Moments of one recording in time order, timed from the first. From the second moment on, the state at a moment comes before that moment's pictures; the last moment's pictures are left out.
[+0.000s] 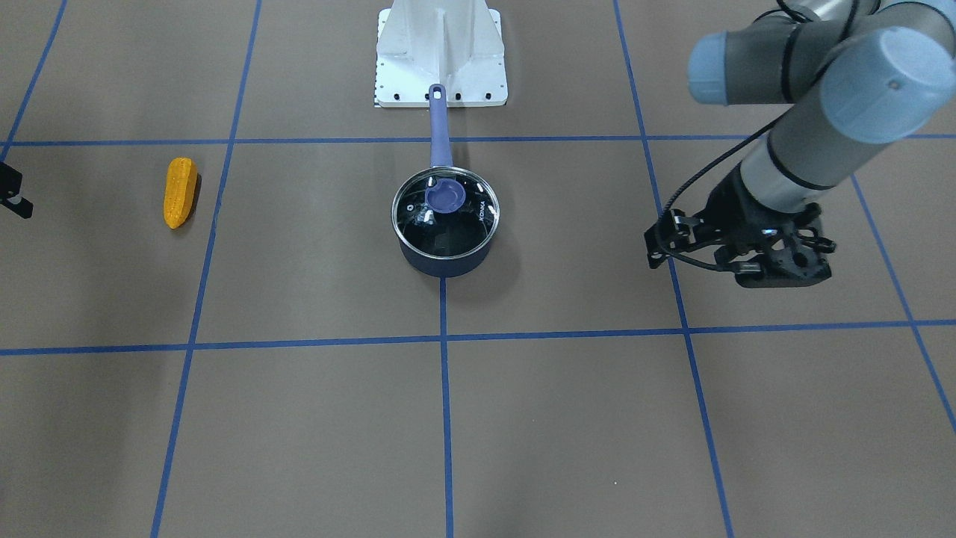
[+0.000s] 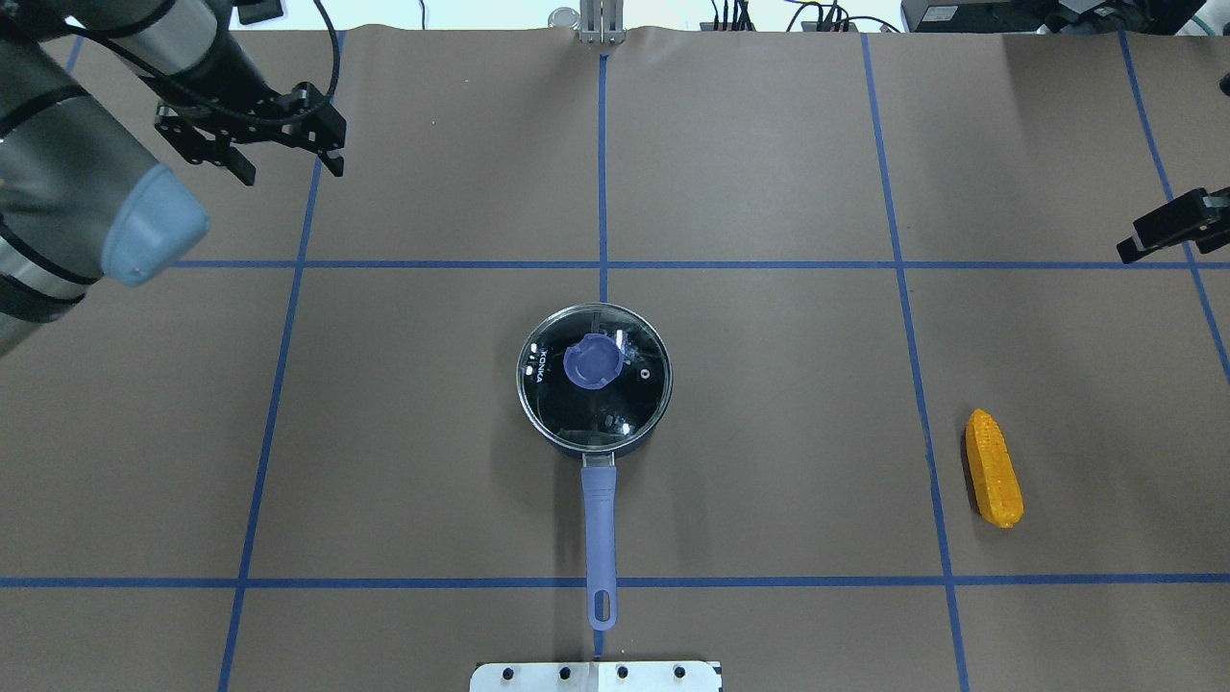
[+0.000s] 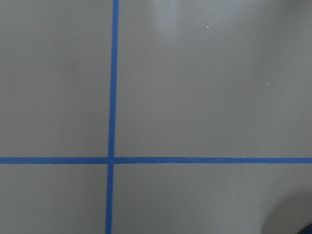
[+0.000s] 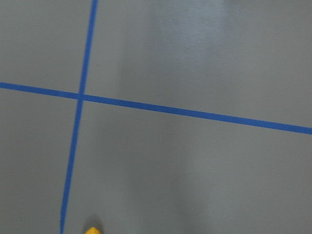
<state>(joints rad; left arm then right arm) -0.98 -2.18 -1.72 -1.45 -2.26 -0.89 1.23 -1.54 1.94 -1.51 2.37 0.40</state>
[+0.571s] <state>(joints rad) -0.80 -2.38 -1.71 -1.31 -2.14 -1.05 1.05 -1.66 1.94 -1.23 2.28 0.63</state>
